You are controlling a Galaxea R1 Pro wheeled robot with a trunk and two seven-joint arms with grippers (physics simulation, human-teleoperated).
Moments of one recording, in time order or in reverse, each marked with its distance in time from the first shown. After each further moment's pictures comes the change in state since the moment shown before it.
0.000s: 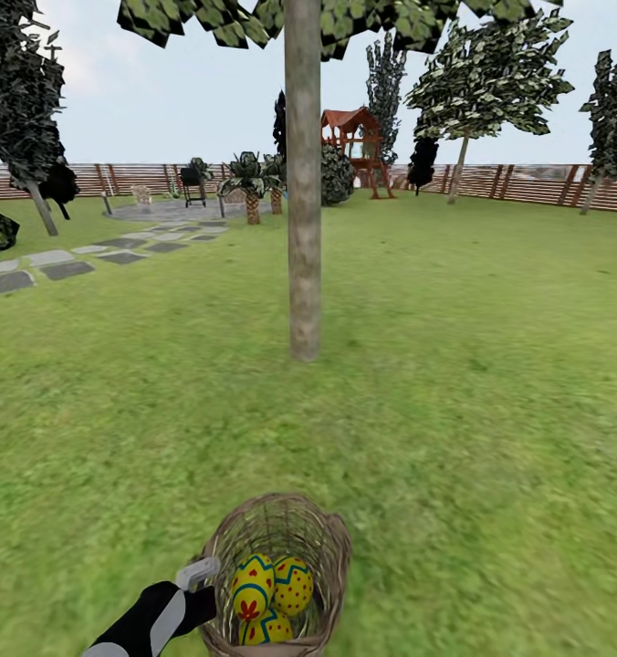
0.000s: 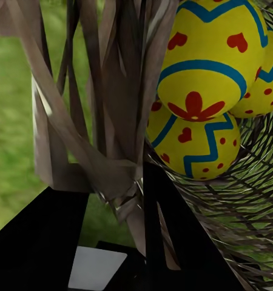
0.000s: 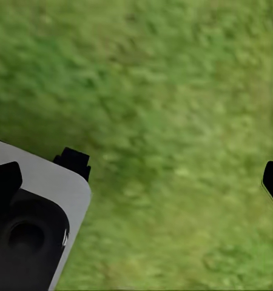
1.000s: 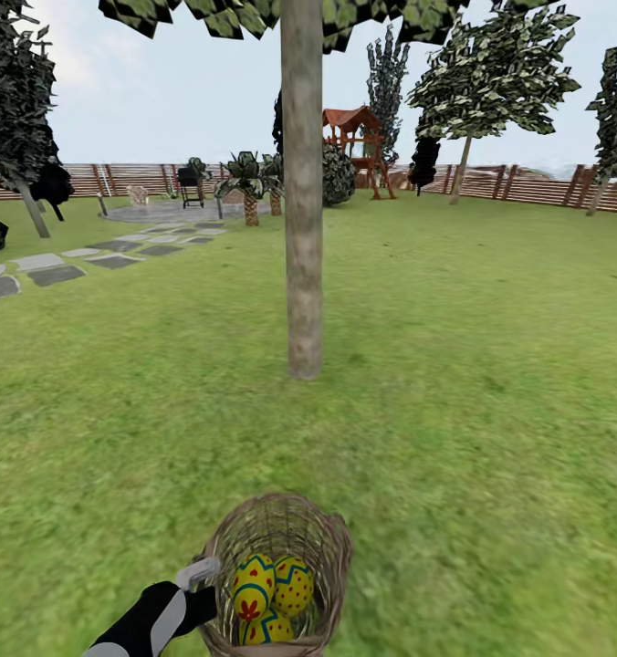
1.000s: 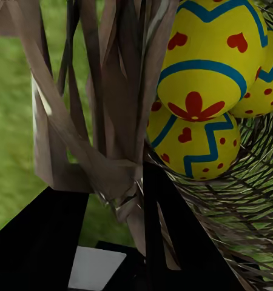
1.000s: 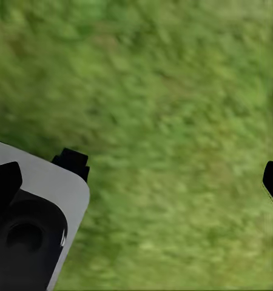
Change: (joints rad) left arm 0.000 -0.001 0.000 0.000 0.000 0.000 0.000; right arm 0.000 -0.002 0.000 -0.001 0.005 -0.002 0.000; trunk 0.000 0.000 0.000
